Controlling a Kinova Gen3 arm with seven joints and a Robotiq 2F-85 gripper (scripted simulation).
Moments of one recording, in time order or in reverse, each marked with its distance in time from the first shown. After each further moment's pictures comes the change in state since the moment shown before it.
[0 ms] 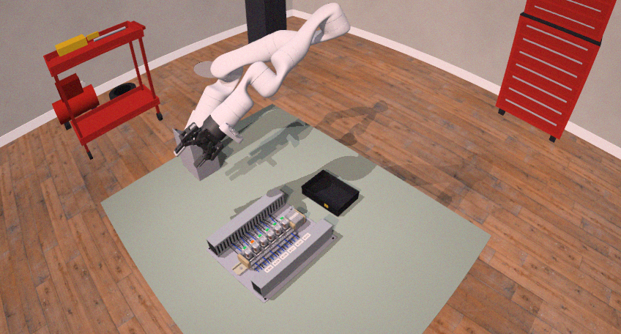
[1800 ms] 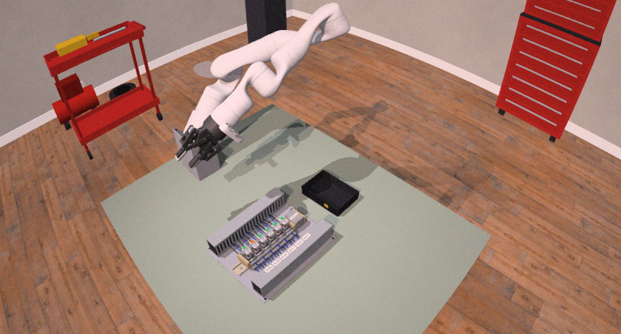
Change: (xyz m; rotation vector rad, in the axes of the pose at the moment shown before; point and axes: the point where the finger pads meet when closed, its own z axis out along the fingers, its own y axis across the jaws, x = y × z) arm 0.000 0.000 0.000 0.000 0.000 0.000
